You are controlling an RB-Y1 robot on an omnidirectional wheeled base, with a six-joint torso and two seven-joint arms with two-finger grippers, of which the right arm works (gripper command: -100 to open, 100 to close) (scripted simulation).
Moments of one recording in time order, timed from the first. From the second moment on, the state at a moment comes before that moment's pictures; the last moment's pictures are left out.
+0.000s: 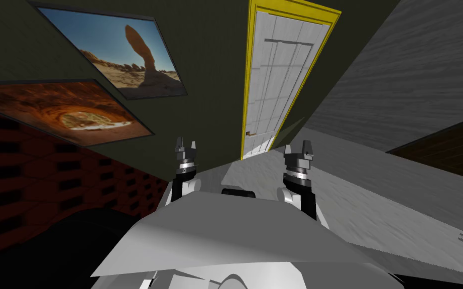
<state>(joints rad) 0.52 -0.02 -0.03 -2.20 -0.09 -0.52 0.00</state>
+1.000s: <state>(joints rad) 0.41 -0.06 -0.01 -1.95 -0.11 -0.57 -0.02</state>
